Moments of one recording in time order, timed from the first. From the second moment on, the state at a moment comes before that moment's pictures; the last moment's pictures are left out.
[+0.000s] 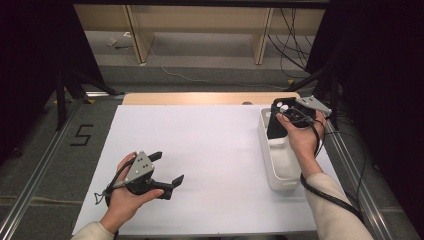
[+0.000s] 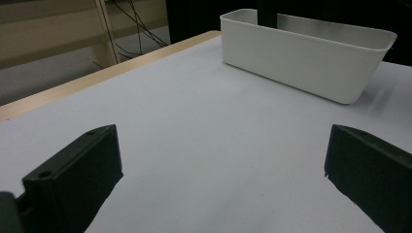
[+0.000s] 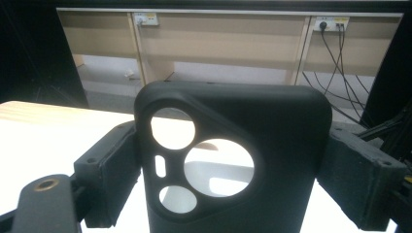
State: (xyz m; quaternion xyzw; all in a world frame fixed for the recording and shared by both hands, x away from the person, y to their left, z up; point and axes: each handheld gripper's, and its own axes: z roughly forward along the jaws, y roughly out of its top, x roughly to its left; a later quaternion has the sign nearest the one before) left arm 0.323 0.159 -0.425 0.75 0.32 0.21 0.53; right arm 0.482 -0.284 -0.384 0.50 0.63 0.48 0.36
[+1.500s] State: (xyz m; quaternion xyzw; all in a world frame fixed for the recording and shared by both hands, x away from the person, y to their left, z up) left arm 0.323 0.159 -0.426 0.75 0.32 0.21 0.53; right arm 0.501 -0.277 -0.395 0.50 0.66 0.45 0.35
